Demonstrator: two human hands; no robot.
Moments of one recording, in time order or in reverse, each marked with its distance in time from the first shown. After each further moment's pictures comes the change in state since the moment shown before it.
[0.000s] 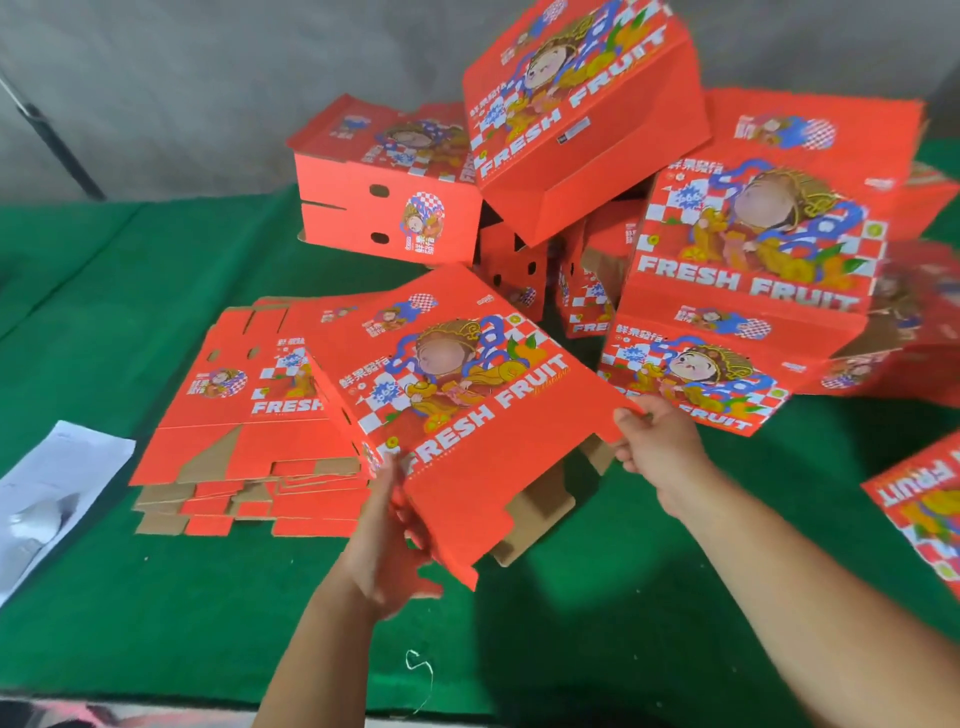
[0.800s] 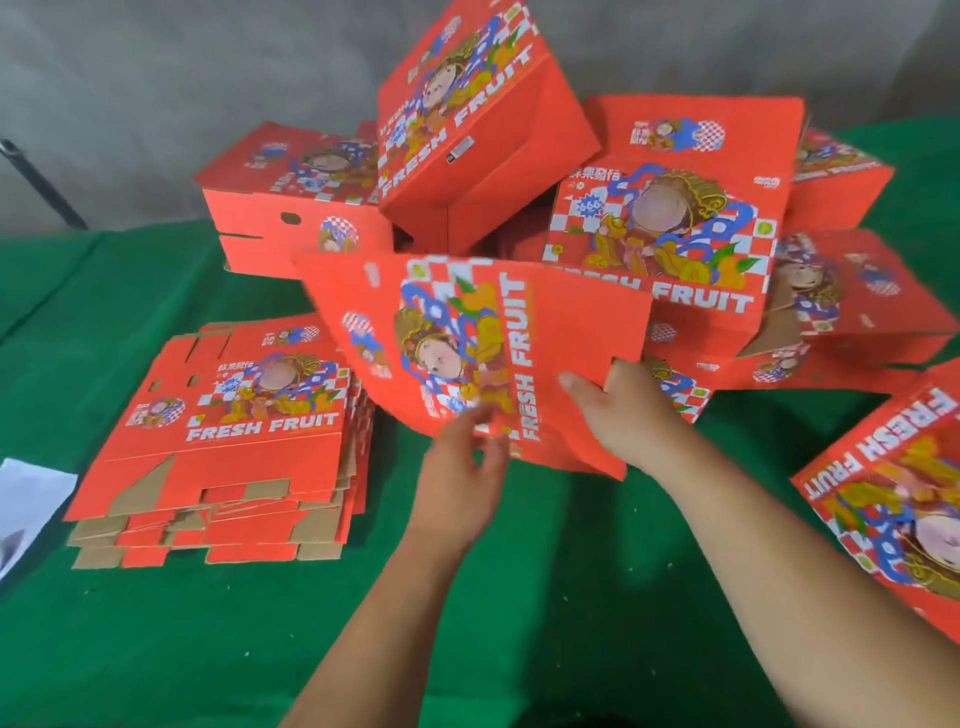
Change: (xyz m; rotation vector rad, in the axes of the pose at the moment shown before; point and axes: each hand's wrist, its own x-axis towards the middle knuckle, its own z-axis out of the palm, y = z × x) left_hand 0.009 -0.015 0.193 0.988 0.240 0.964; right_hand 0.014 -0.047 -0.092 -0.388 -0.099 -0.467
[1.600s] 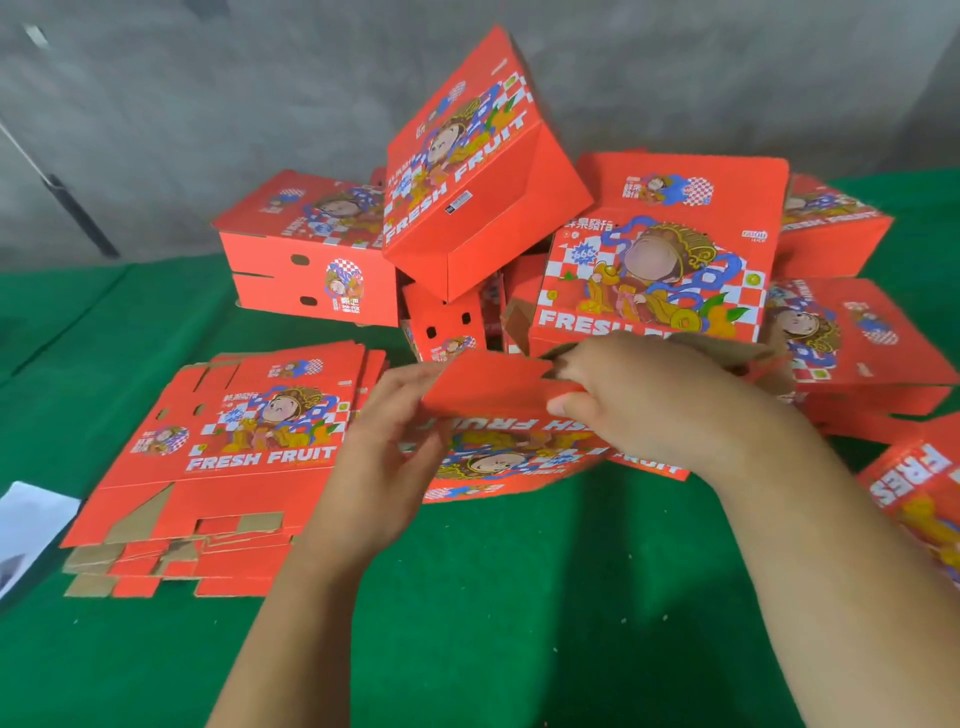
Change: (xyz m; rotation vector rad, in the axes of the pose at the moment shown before) left_hand 0.020 0.050 -0.080 -0.035 0.021 0.511; right_hand 0.001 -0.074 -0.084 -0.622 -0.303 -0.438
